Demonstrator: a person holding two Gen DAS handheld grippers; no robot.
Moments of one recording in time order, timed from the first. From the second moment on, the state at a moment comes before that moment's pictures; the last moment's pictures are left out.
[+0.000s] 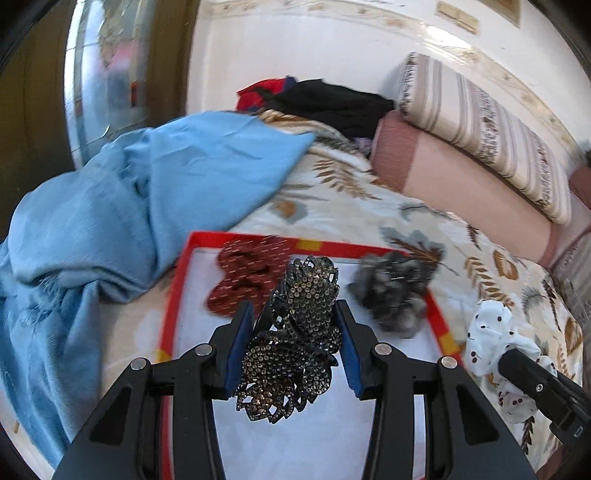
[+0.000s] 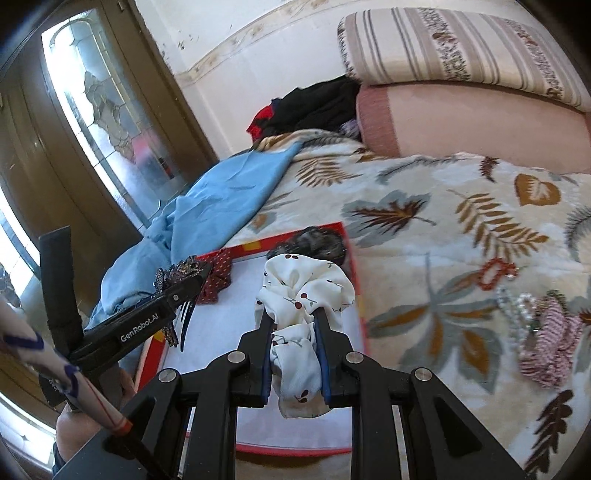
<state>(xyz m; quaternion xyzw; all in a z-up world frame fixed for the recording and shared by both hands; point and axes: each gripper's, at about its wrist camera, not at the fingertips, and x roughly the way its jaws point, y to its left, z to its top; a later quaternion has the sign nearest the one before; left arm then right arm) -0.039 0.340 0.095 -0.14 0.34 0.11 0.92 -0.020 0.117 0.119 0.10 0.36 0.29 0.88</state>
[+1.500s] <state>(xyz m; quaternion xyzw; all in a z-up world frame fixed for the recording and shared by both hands) 0.001 0.332 0.063 -0.13 0.40 0.11 0.90 0.046 0.168 0.066 0.09 0.45 0.28 0.85</state>
